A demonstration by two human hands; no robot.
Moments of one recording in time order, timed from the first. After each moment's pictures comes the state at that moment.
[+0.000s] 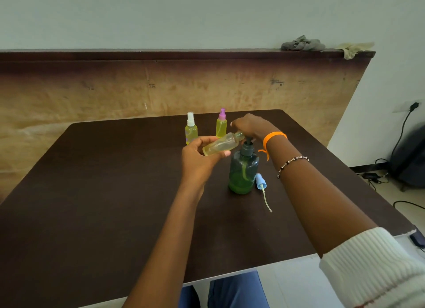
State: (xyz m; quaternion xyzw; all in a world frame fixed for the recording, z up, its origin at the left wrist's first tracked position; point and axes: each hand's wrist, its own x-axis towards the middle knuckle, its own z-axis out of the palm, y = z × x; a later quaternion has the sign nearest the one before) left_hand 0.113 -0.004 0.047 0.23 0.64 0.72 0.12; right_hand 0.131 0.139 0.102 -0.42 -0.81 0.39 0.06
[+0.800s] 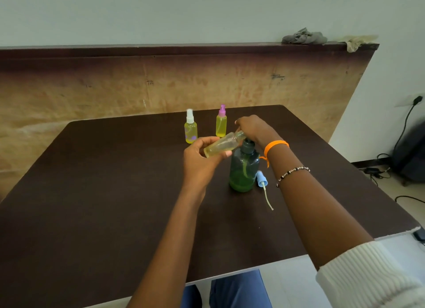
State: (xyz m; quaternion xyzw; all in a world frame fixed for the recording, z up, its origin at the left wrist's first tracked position) left_hand 0.118 -0.002 0.039 0.23 0.64 0.72 0.13; right_hand 0.126 0.155 0.081 -0.42 -0.79 0.43 0.09
